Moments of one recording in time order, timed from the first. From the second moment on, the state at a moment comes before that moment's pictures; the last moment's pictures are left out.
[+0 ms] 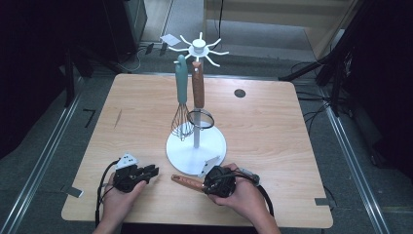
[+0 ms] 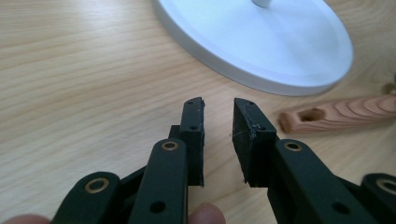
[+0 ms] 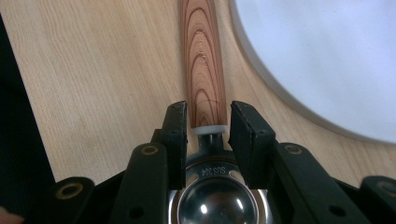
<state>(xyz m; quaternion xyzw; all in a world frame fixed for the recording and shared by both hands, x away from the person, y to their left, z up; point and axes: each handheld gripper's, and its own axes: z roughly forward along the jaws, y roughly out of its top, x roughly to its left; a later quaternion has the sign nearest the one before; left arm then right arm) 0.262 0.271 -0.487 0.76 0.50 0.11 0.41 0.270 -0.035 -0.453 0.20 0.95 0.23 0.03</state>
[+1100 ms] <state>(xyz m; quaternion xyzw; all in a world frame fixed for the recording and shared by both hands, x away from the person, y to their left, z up) 0.275 0.332 -0.483 0.68 0.58 0.17 0.42 0.270 -0.007 -0.458 0.23 0.96 0.13 0.04</state>
